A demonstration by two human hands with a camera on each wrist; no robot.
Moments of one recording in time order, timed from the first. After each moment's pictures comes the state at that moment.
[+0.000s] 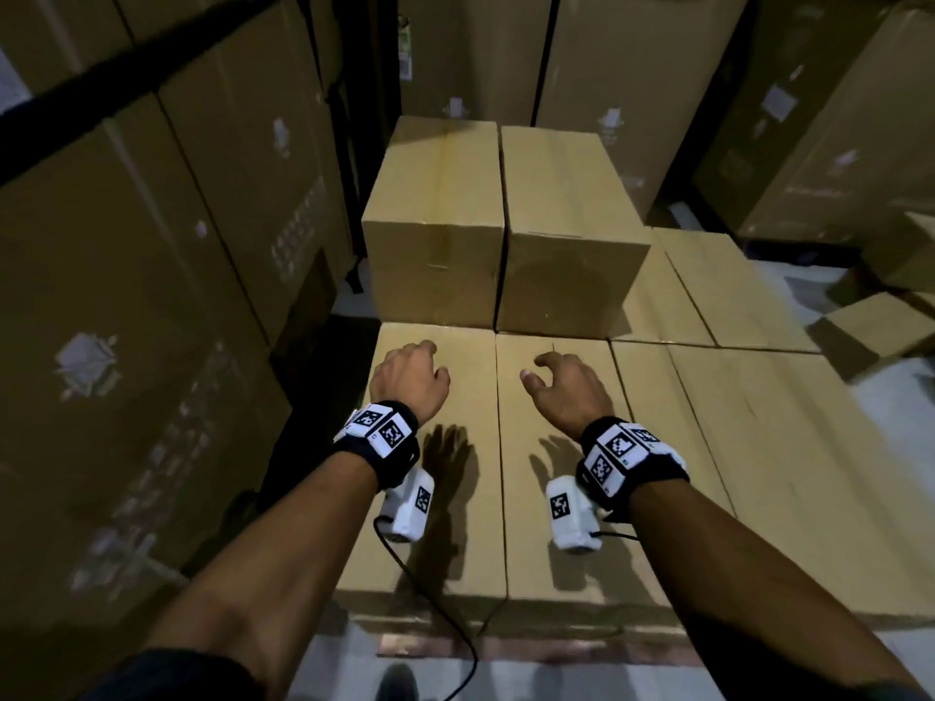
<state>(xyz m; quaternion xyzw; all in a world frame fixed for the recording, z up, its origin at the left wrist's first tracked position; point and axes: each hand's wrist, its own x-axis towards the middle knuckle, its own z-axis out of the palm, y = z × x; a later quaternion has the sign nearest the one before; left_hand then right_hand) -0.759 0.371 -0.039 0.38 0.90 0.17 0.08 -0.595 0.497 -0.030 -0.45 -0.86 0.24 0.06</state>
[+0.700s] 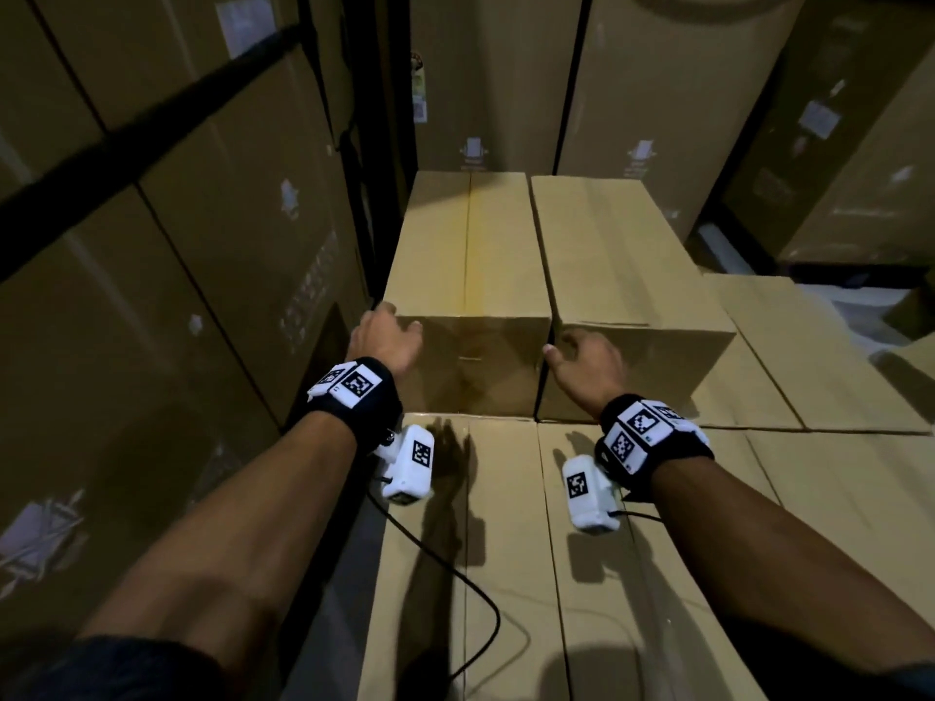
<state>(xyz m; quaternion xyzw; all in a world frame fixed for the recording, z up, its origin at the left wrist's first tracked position) -0.970 0.491 0.016 0.26 0.91 0.31 0.12 -0.770 0.638 -0.001 -0.45 -0.84 0.26 0.14</state>
